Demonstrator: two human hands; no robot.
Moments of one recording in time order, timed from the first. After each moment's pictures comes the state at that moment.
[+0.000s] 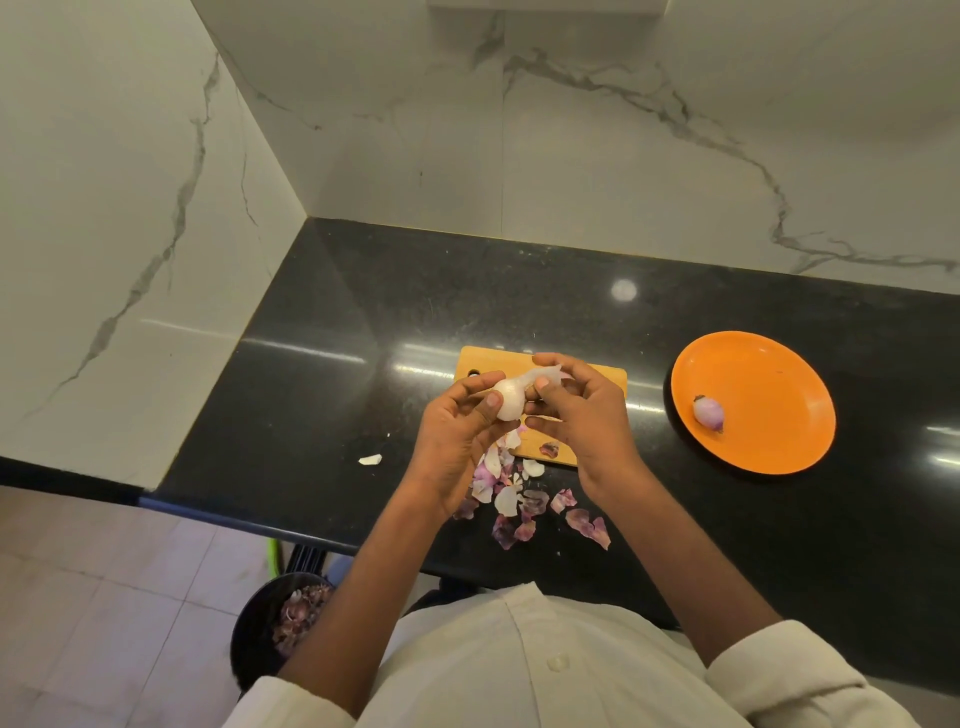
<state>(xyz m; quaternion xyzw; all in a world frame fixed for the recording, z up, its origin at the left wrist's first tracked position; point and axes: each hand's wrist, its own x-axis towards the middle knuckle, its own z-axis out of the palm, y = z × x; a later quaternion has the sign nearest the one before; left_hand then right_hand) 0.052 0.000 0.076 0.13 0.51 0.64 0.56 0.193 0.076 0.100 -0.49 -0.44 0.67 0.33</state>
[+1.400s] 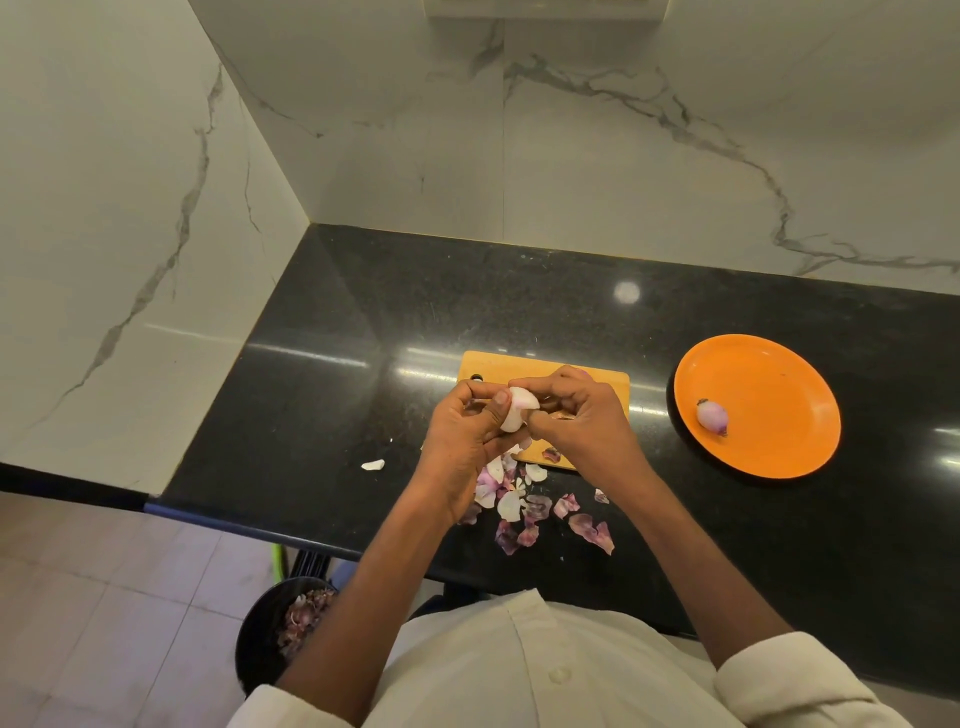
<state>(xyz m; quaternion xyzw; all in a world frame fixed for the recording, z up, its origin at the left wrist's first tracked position) 0.058 0.005 0.091 0.15 0.55 0.60 0.56 0.206 0.083 0.094 -0.39 -0.68 0.56 0.28</state>
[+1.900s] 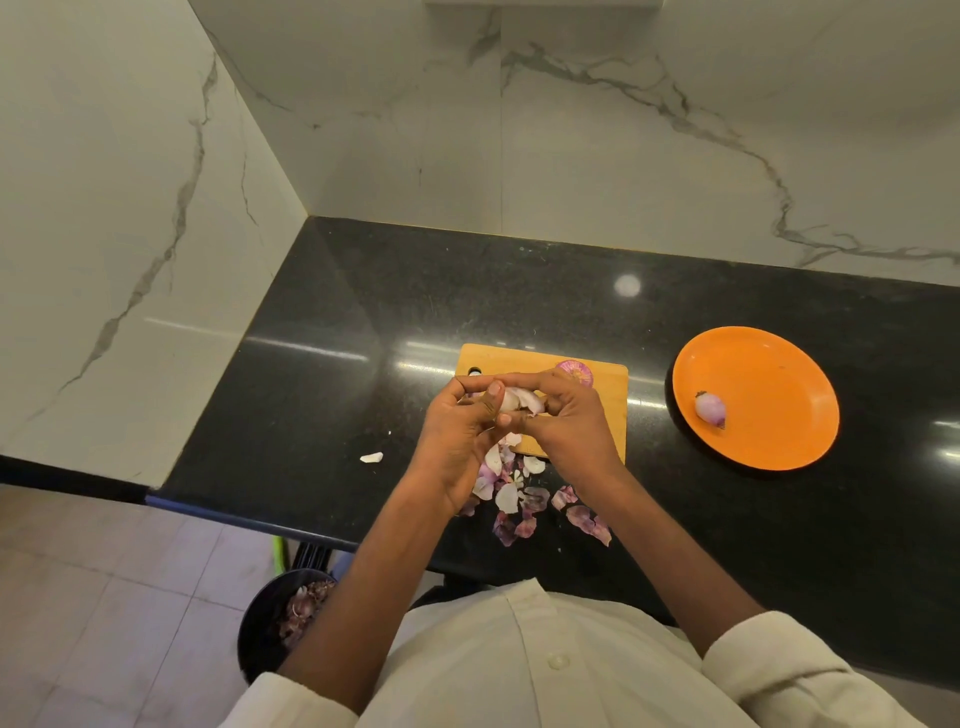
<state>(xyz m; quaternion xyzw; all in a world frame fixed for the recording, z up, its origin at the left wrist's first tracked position) 0.058 0.005 0.087 0.07 0.52 0.62 0.58 0.190 0.072 0.075 -0.40 -0.61 0.61 0.32</state>
